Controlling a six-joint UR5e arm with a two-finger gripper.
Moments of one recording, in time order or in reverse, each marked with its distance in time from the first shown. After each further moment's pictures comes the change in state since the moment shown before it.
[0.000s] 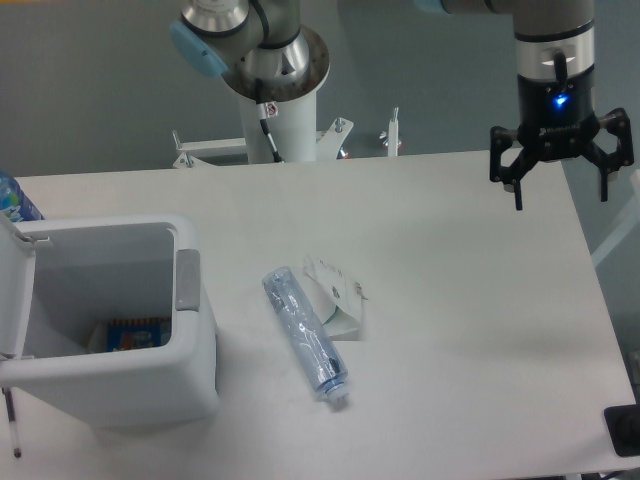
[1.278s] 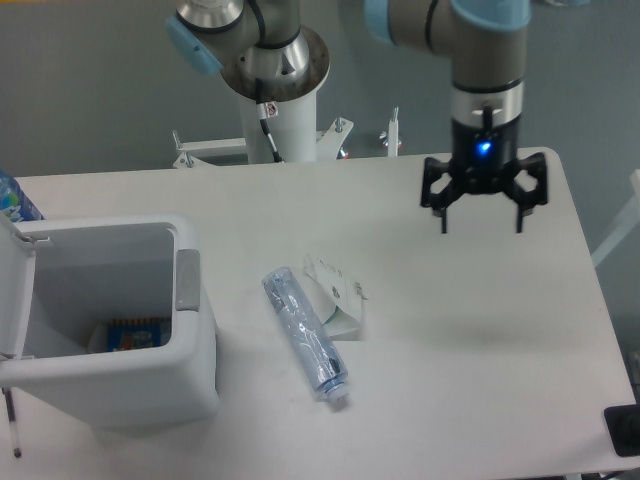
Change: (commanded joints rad) arm -0.156 0.011 -0.209 0.002 0.009 -0.175
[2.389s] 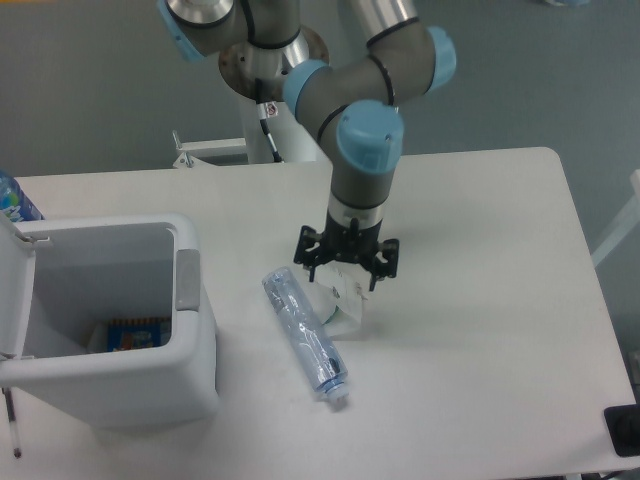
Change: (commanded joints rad) arm -0.200 -0.147 -0.126 0.037 0.006 -0.152
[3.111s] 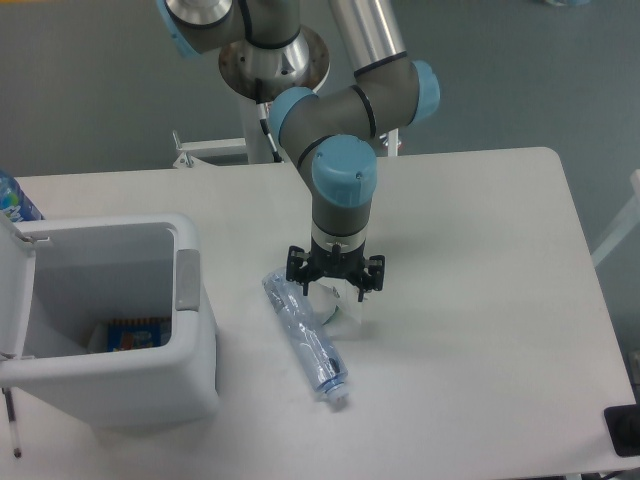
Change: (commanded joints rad) arm -0.023 -0.035 0.014 0.029 0.104 -0.060
